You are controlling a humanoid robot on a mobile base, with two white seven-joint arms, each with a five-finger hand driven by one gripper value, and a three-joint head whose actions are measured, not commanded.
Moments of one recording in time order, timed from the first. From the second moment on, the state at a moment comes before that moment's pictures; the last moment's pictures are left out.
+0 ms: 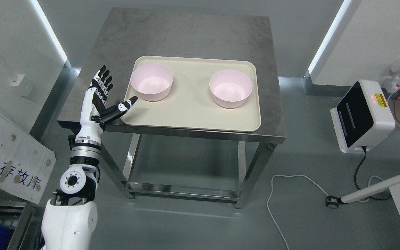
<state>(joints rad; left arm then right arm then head) -0.30 0.00 0.08 -1.51 0.08 -0.07 -0.04 0.00 0.00 0.00 0.00 0.00 0.03 0.01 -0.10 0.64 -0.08</state>
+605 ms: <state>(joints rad) -0.35 0.00 0.08 -1.50 0.08 -0.08 -0.16 0.00 0.00 0.00 0.00 0.00 0.03 0.01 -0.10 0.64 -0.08</state>
